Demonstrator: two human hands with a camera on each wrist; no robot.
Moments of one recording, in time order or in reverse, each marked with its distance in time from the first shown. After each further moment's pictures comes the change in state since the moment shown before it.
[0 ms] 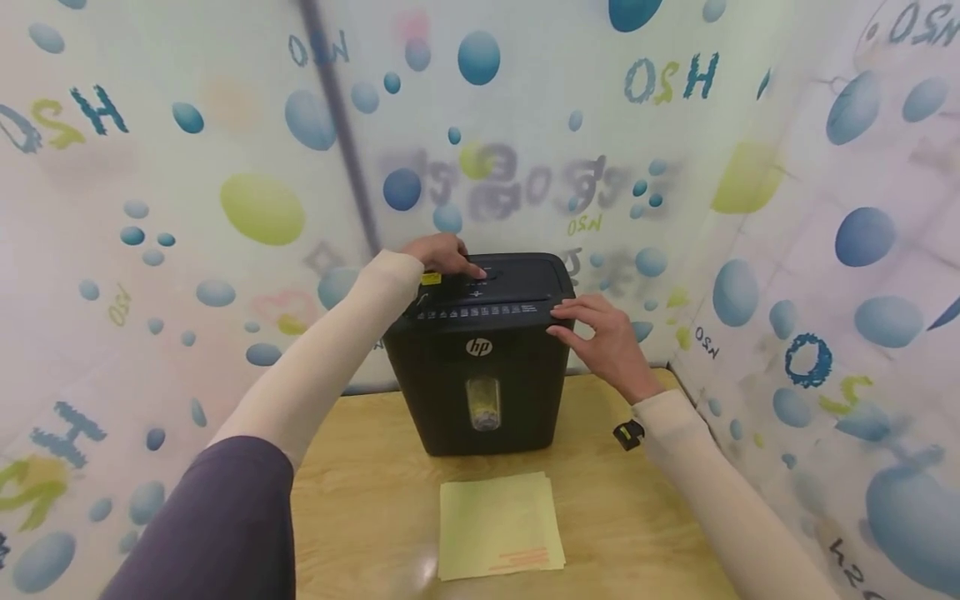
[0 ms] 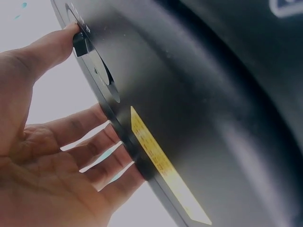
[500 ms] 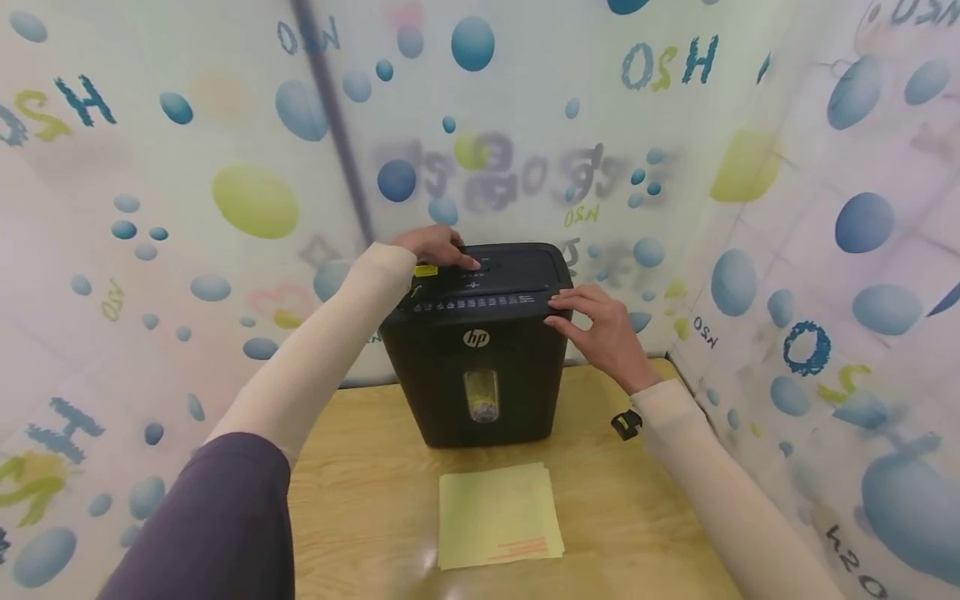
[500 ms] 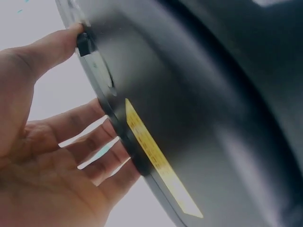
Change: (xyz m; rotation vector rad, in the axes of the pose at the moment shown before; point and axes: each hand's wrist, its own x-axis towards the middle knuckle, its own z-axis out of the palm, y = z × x) left_hand -0.003 -0.002 -0.004 0.010 -0.031 0.019; right_hand 0.001 0.002 0.000 -0.003 0.017 -0.027
